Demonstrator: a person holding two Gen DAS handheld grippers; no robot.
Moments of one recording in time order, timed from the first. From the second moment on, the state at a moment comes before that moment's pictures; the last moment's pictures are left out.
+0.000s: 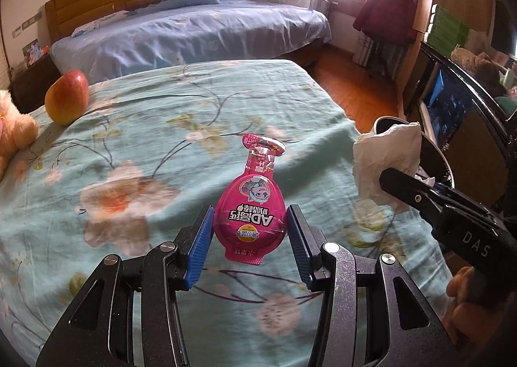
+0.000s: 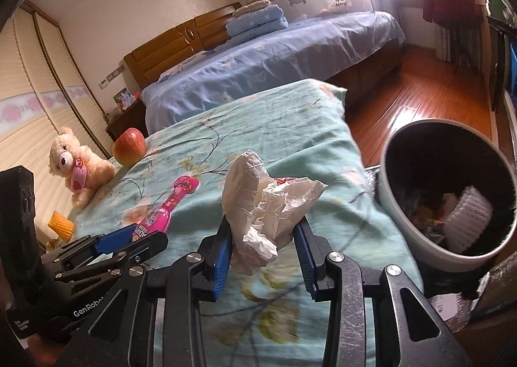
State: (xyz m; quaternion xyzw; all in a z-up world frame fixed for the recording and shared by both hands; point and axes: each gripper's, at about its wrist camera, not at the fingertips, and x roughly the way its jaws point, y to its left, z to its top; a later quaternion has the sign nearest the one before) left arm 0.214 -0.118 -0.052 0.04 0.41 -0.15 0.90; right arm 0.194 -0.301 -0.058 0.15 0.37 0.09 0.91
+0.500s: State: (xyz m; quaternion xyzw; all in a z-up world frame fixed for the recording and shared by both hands) left arm 0.205 -0.156 -0.049 0.06 0.41 -0.17 0.90; right arm 0.179 -0.341 -0.056 0.16 0.35 0.06 0.92
